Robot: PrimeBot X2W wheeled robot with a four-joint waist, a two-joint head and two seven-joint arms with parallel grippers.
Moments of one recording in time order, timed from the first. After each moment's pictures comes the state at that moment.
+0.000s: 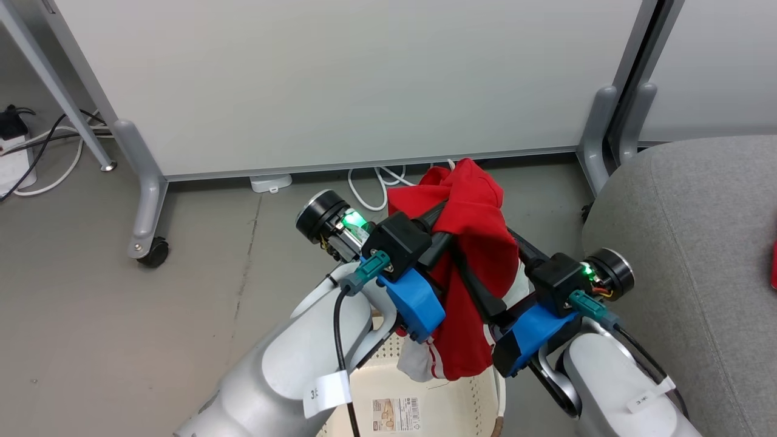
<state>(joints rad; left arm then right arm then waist) -0.71 0.05 -0.85 0.59 -0.35 -0.13 -0.26 -0.45 -0.12 0.41 0.46 0.09 0.13 -0.26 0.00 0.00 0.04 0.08</state>
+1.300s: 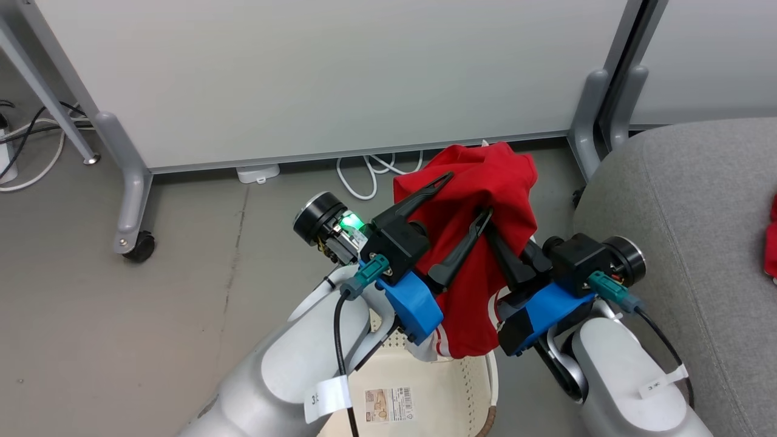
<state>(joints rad) -0.70 0.05 -0.83 0.58 -0.32 -0.13 -0.26 -0.47 -0.09 0.37 0.48 0.13 0.13 -0.26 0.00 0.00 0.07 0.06</state>
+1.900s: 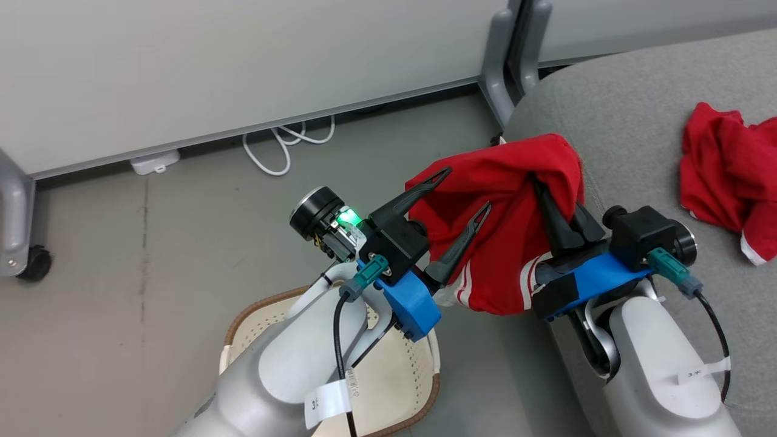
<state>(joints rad) -0.70 0.06 -0.82 0.57 -0.28 -0.13 -0.26 -0.47 -0.07 0.19 0.42 0.12 0.13 -0.26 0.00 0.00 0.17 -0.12</state>
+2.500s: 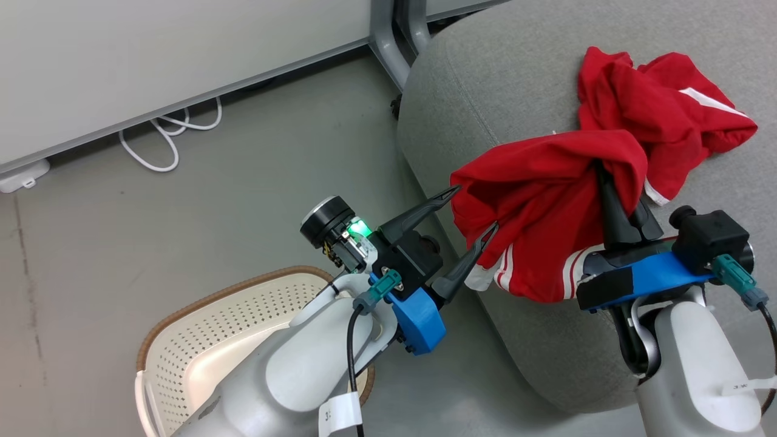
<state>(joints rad) -0.70 0.07 -0.89 0.58 -0.28 -0.13 -0.26 -0.42 -0.06 0.02 0.33 0.10 0.13 -0.26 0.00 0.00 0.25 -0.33</state>
